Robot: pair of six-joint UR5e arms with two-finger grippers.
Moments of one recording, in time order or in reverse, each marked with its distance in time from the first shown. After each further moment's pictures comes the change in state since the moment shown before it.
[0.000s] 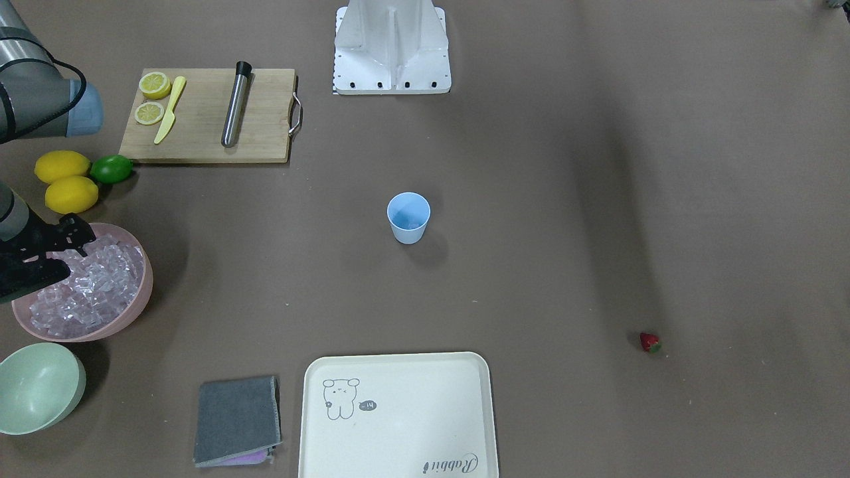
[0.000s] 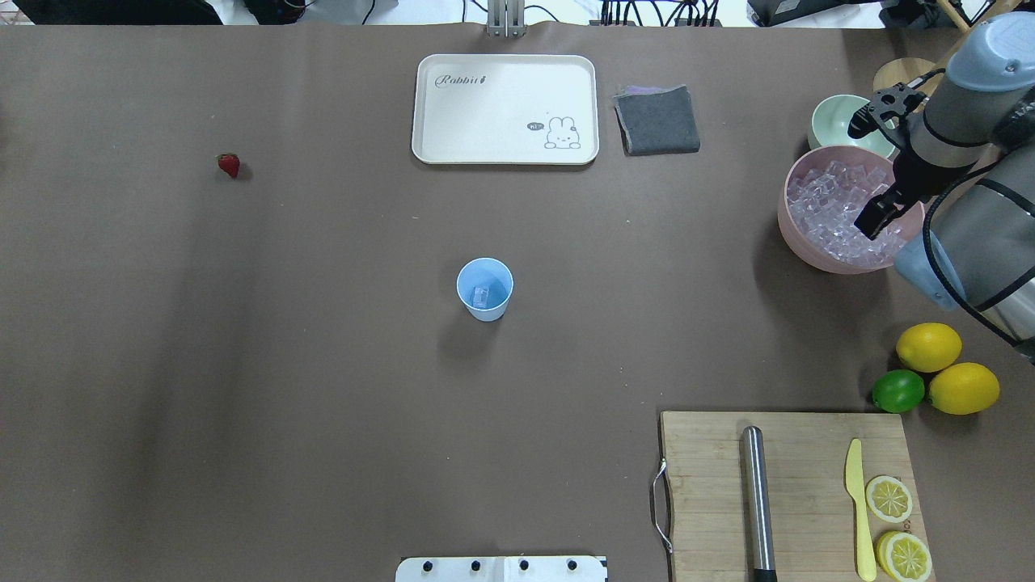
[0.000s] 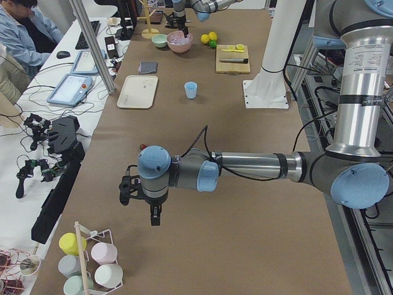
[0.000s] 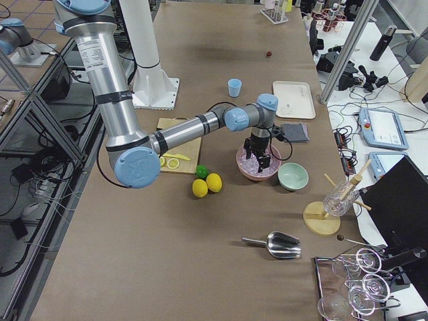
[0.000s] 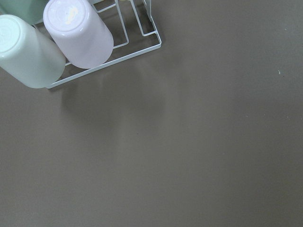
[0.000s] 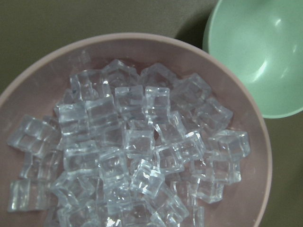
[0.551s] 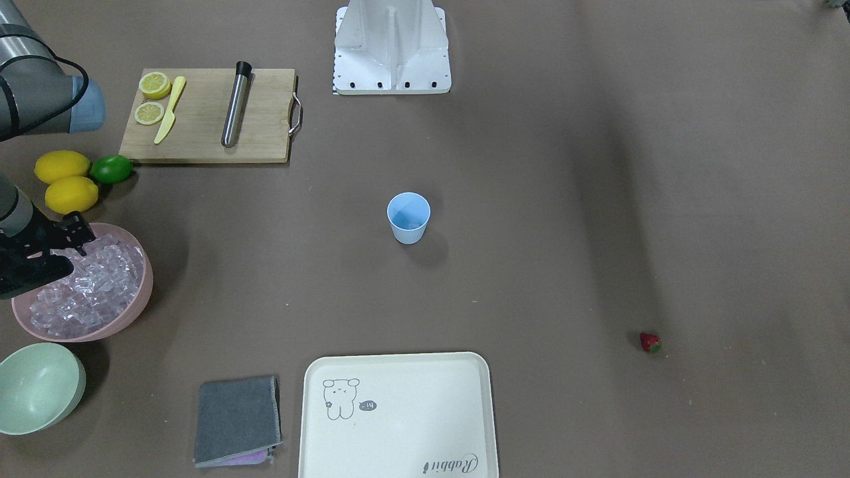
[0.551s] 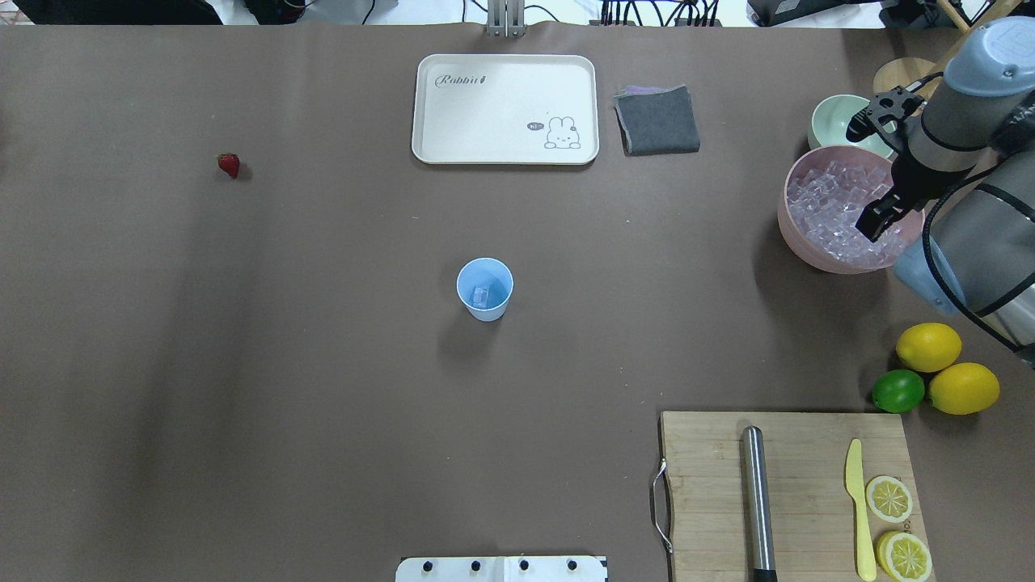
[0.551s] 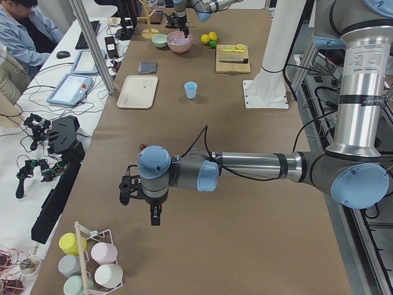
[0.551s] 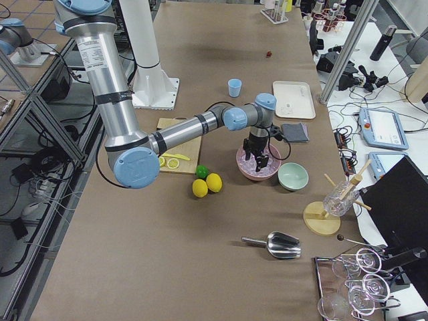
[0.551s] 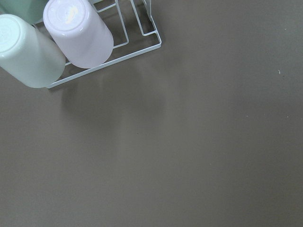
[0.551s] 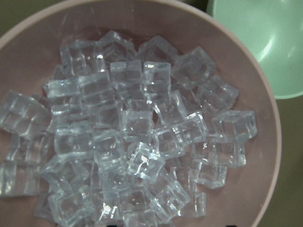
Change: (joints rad) left arm 0.000 0.001 -0.001 0.000 0.000 0.000; right arm -0.008 -0.007 0.024 -0.010 0.001 0.013
